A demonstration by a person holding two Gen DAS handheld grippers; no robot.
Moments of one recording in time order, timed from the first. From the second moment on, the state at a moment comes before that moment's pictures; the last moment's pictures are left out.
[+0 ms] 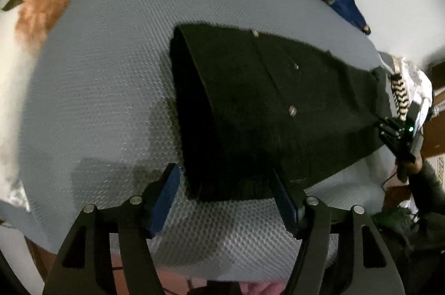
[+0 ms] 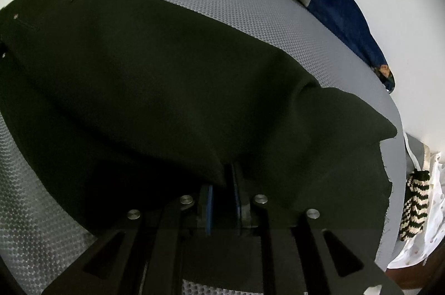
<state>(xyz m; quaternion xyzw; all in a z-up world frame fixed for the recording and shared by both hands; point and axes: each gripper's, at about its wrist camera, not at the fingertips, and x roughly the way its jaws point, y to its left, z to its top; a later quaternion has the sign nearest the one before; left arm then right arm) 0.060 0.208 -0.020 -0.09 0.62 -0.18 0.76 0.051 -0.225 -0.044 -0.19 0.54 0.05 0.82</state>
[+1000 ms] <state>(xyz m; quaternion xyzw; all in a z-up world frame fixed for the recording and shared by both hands) 0.069 0.205 -0.063 -0.44 0.63 -0.03 0.64 0.046 -0.234 -0.046 -0.19 0.52 0.05 0.83</state>
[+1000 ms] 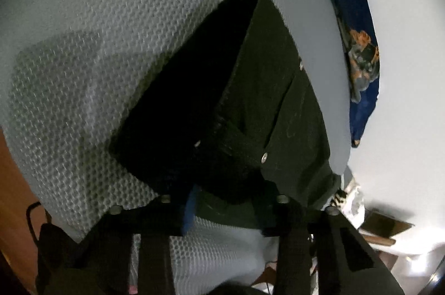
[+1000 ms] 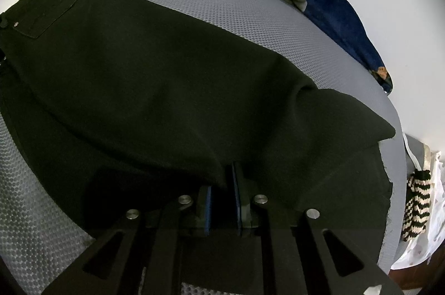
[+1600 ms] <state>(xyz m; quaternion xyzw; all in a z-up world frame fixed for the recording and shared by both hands) 0.108 0.184 -0.012 -0.21 0.62 -0.14 0.75 0.028 -0.243 -0.013 -0.17 0.48 0.01 0.86</state>
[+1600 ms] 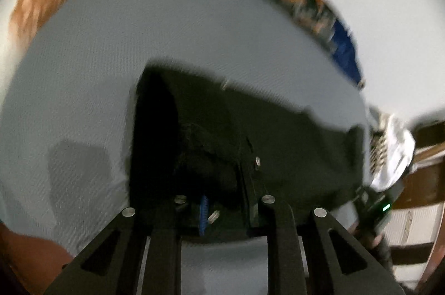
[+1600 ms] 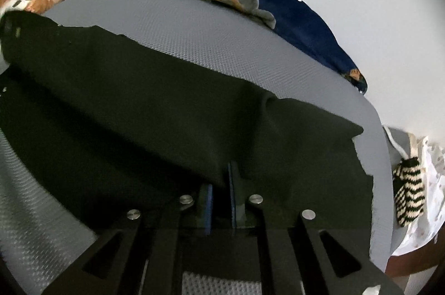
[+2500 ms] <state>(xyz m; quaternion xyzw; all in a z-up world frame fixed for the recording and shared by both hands) 0.064 0.163 -0.044 -0.06 0.65 -0.13 0.74 -0.001 -0.250 -0.051 -0.12 0.57 0.06 0.81</state>
